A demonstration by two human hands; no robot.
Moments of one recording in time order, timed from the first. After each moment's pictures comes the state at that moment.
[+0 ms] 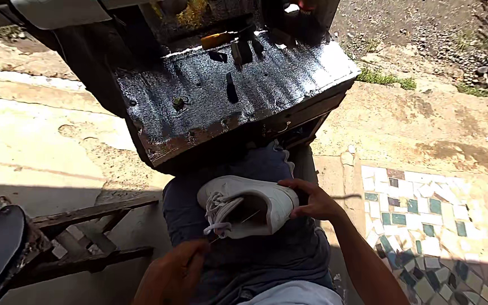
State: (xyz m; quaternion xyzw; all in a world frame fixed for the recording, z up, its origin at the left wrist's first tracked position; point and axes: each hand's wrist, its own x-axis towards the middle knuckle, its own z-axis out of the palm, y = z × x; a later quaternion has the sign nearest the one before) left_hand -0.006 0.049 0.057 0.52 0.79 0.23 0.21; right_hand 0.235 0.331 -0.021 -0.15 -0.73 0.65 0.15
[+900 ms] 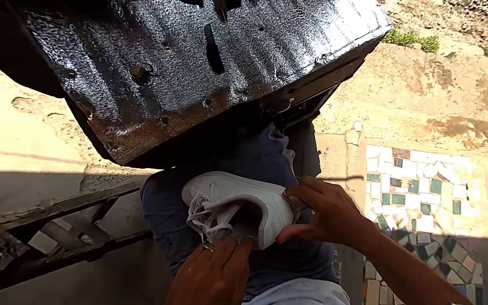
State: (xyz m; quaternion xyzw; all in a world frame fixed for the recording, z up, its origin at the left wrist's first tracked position) left_hand 0.024 0.114 0.074 0.68 0.70 0.14 0.14; right_hand 0.217 0.313 0.041 -0.21 -0.92 0.29 0.15
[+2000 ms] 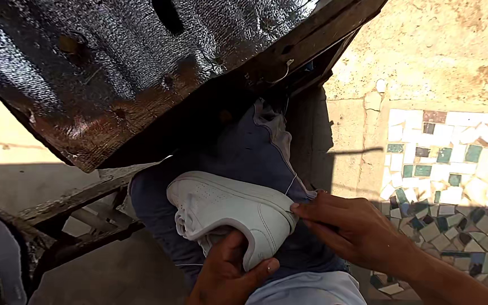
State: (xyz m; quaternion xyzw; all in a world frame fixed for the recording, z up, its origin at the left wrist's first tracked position) left_hand 0.048 0.144 0.049 0.27 0.57 0.52 0.57; right_hand 0.255 0.311 0.038 -0.24 -0.82 0.51 0.12
